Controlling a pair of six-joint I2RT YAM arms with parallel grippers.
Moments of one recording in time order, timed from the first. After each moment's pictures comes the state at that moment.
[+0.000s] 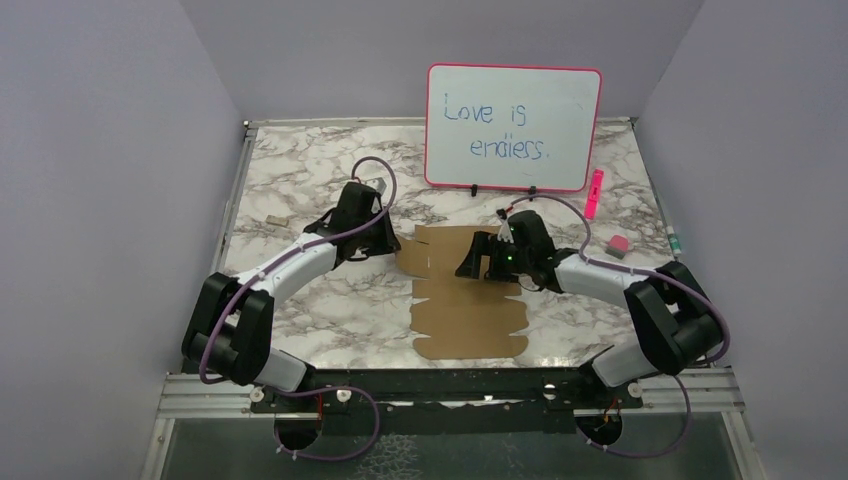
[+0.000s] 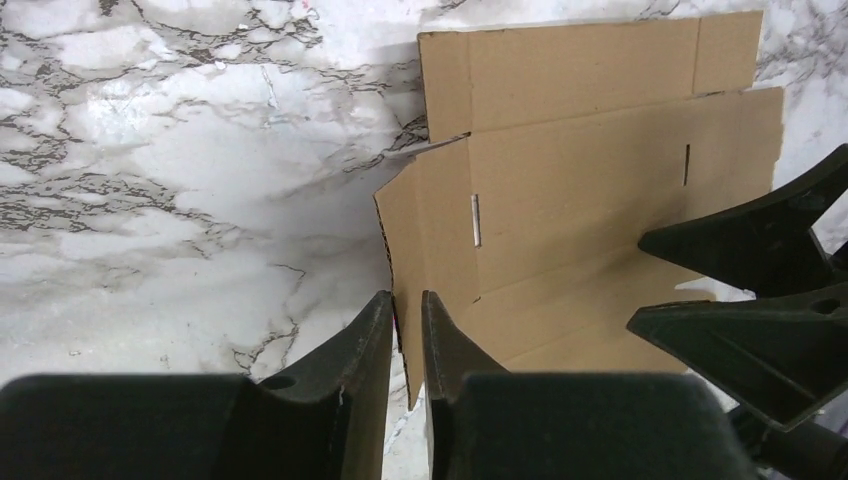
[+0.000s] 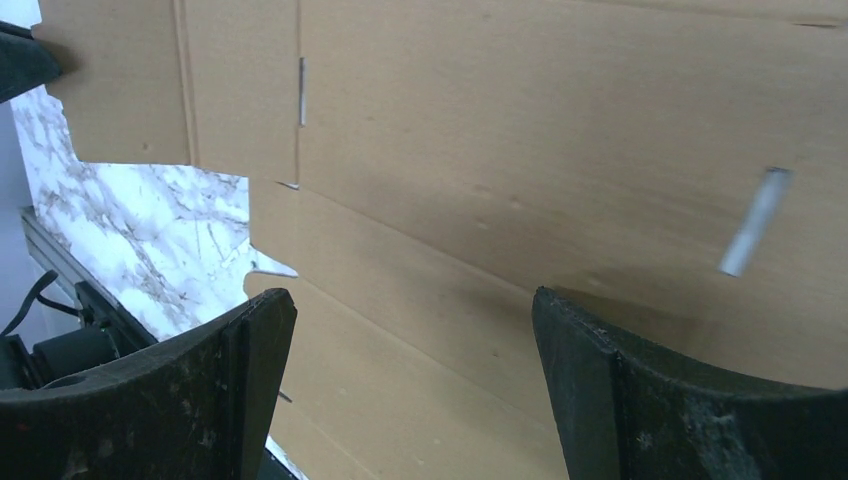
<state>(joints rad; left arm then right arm) -0.42 1.44 0.85 -0.22 0.21 -0.53 0.50 1.47 0.64 0.06 -0.33 0.58</state>
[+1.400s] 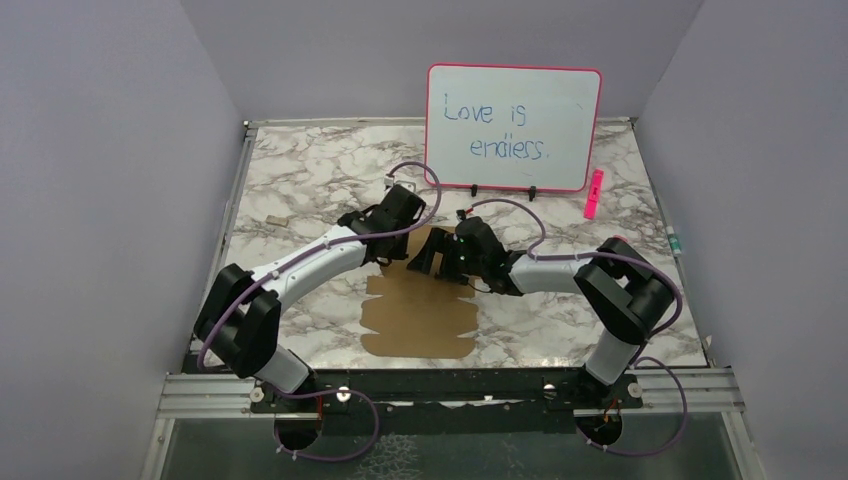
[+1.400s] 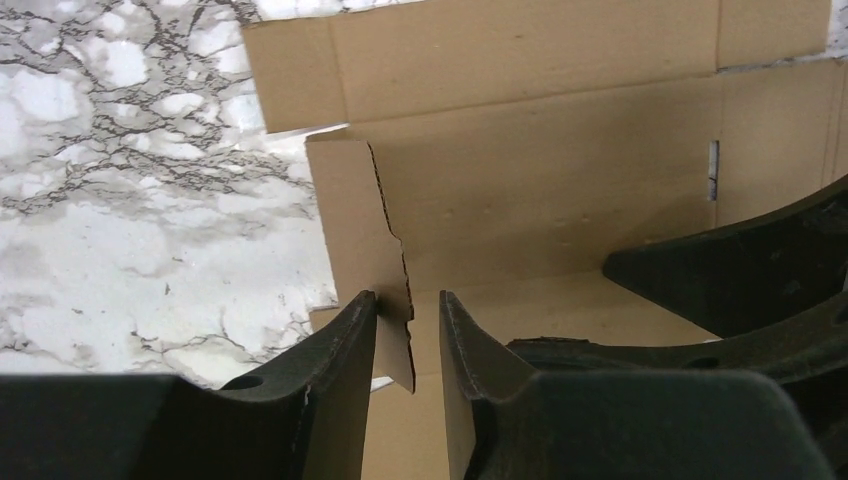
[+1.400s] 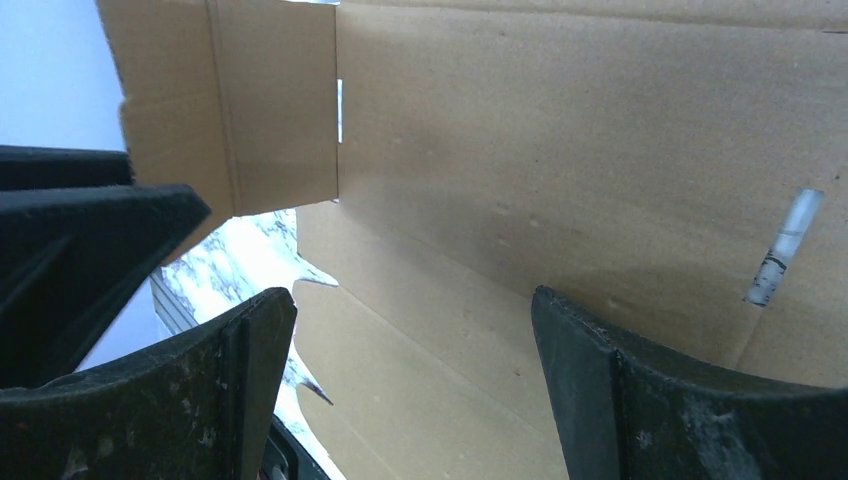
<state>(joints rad) -0.67 1.50 1.07 -0.55 -0.29 -0.41 0.79 1.73 0.80 0.31 -0.12 0.94</state>
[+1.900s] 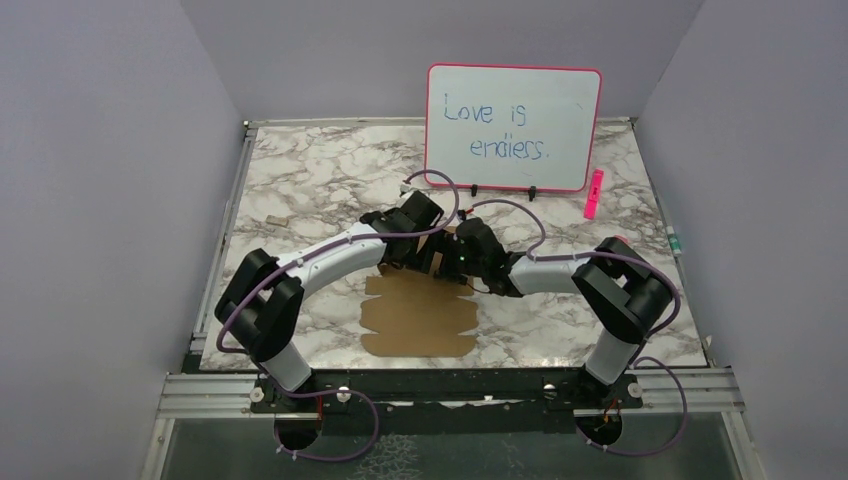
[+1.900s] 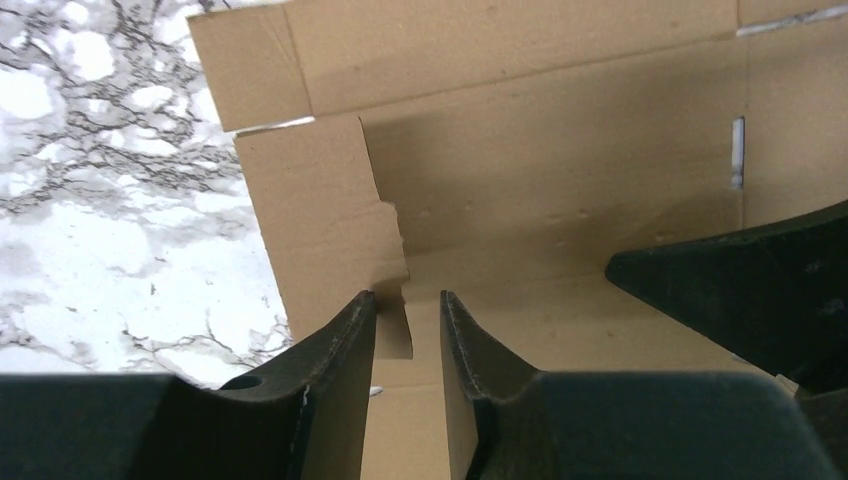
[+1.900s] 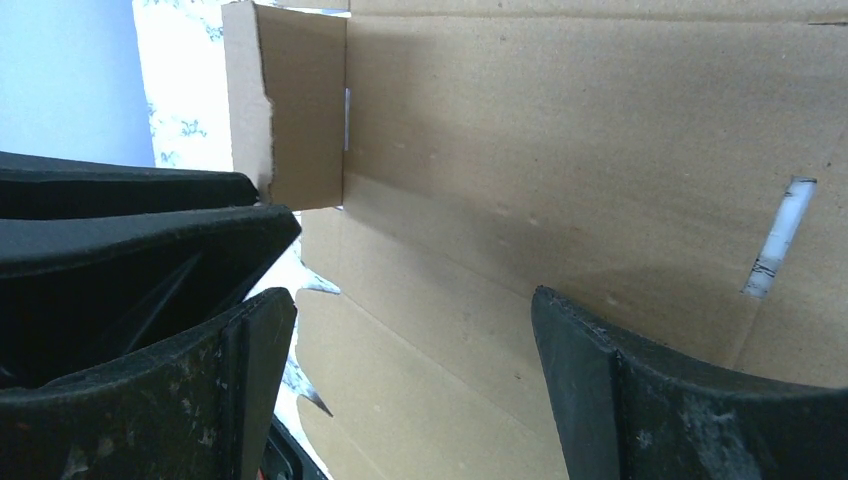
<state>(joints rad) -0.75 1.63 1.13 -0.59 -0.36 -0.42 0.79 1.75 0.78 0.37 -0.12 0.95</state>
